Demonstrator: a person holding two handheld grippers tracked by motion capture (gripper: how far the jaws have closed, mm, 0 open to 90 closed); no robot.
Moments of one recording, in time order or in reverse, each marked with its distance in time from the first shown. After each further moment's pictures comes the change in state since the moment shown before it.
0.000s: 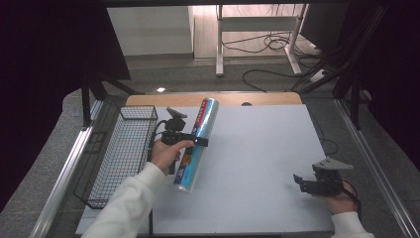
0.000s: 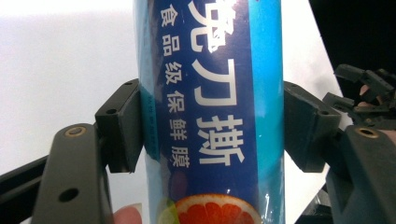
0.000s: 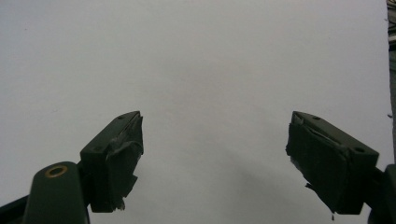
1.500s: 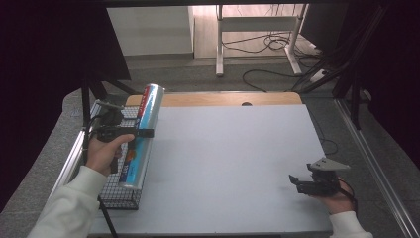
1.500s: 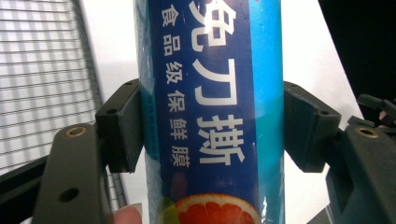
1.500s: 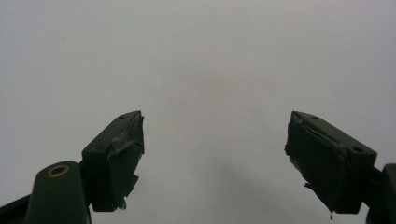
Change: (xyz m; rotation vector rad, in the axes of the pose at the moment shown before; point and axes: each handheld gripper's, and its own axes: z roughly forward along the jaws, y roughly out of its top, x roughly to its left) left arm 0.065 -0.029 -0.135 -0.156 0.134 -0.067; right arm 0.010 0.006 -0.002 -0.025 0.056 -0.047
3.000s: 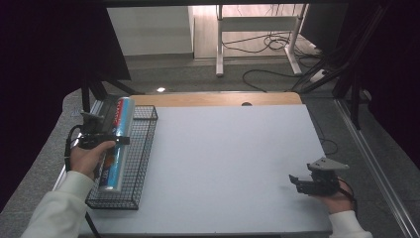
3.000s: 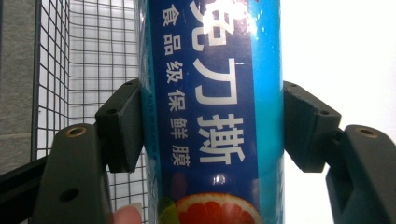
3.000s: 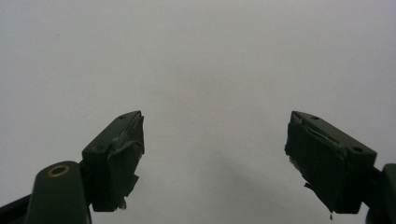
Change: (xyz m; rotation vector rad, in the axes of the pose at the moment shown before) left arm 0.073 -0.015 0.008 0.037 0.232 -0.100; right arm -0.001 0.000 0.002 0.008 -0.011 0.000
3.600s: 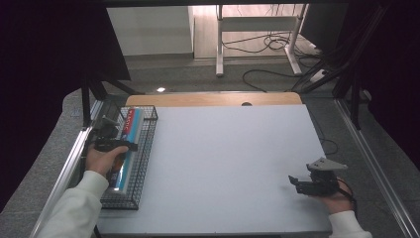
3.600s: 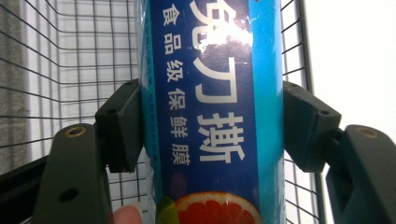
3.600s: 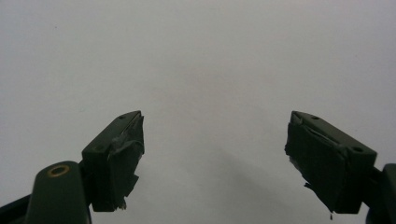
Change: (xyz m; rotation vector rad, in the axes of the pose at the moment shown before) left arm -0.004 -0.002 0.051 0.098 0.106 0.035; right arm 0.000 -0.002 0.002 0.013 -0.001 -0.014
